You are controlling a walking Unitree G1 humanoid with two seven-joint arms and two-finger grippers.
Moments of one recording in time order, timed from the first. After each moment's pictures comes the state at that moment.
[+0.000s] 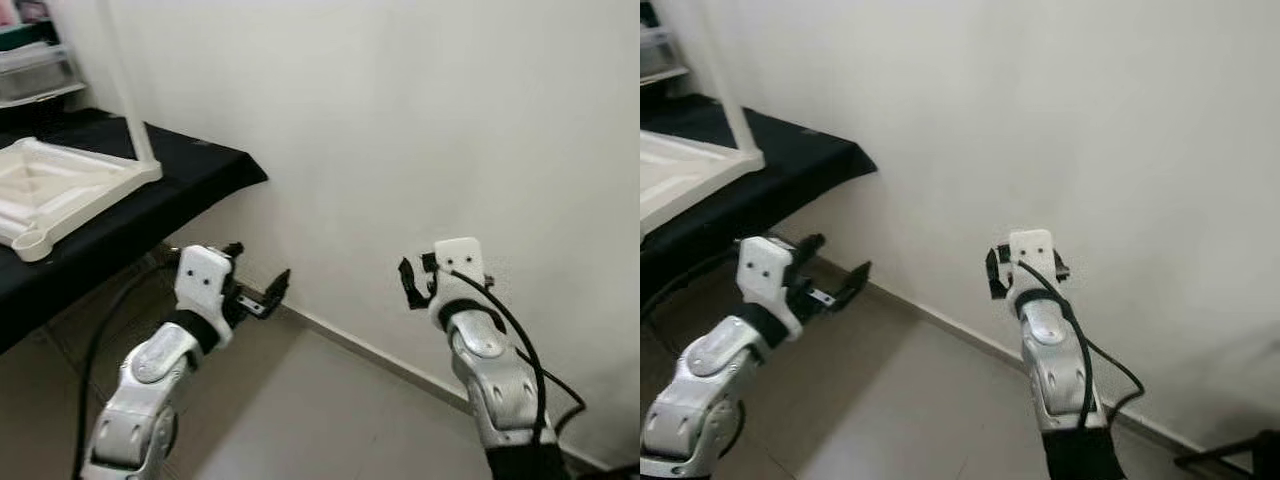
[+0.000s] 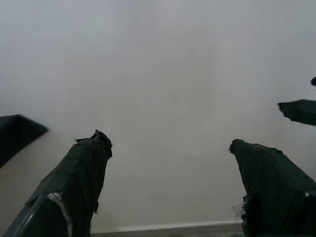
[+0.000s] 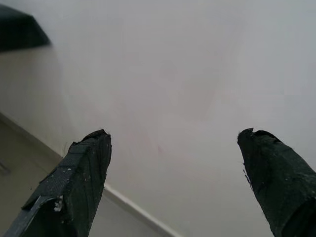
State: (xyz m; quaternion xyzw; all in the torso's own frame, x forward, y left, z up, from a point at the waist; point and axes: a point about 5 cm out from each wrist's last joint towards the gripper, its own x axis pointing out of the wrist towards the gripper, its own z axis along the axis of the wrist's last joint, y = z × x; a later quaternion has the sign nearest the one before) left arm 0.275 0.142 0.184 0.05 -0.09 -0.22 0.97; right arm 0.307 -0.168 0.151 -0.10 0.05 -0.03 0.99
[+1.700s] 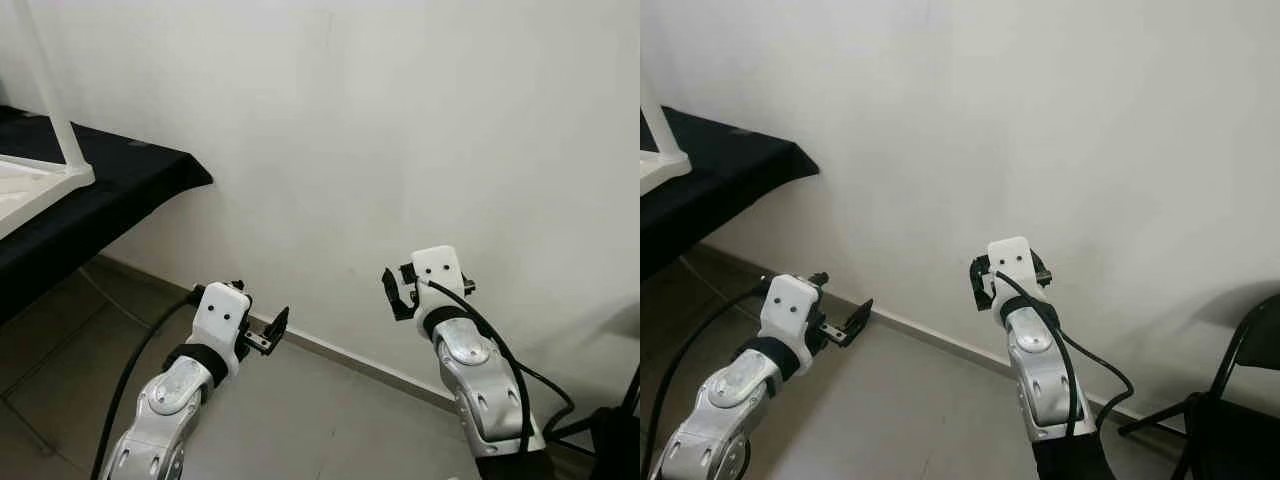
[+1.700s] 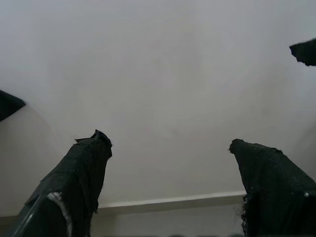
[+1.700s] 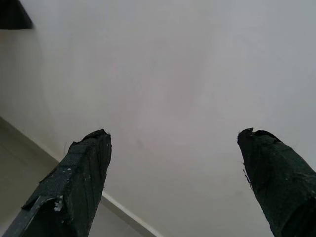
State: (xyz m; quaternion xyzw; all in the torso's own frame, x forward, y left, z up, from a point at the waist) left arm 0.266 0.136 0.148 0.07 -0.03 -0.18 0.98; right arm 0.310 -0.152 0.156 -0.14 0.05 0.01 0.99
